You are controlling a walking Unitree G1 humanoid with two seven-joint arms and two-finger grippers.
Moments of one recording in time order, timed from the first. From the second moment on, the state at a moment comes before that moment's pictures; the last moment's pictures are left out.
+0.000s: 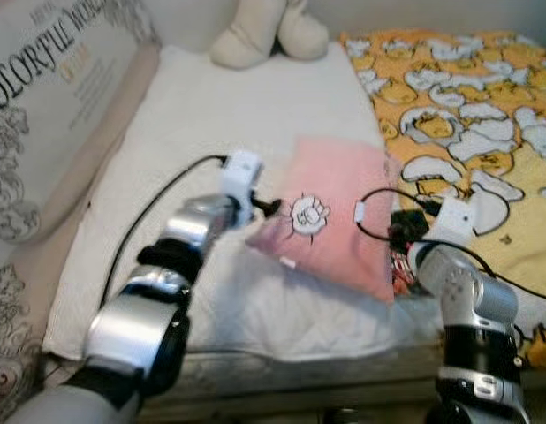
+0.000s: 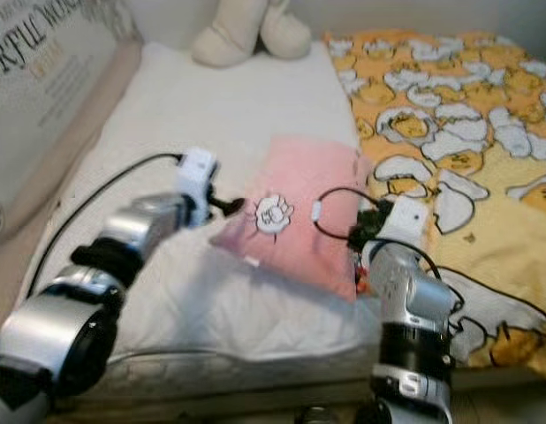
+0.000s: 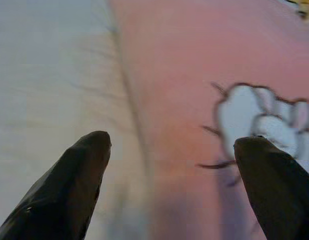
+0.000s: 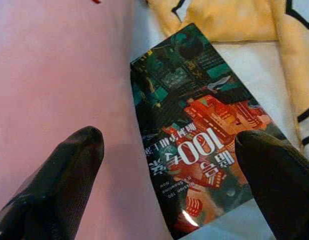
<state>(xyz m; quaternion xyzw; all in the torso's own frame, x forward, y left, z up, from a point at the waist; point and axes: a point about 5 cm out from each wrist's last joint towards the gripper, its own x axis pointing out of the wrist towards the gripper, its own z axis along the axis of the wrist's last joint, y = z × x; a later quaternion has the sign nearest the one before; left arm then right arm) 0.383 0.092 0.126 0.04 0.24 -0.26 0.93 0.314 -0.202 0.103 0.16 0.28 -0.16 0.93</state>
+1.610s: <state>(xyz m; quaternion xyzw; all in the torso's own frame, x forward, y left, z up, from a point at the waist) 0.369 0.063 0.099 -0.02 0.24 -0.28 0.93 0.347 -0.163 0.068 0.12 0.28 -0.05 0.95</state>
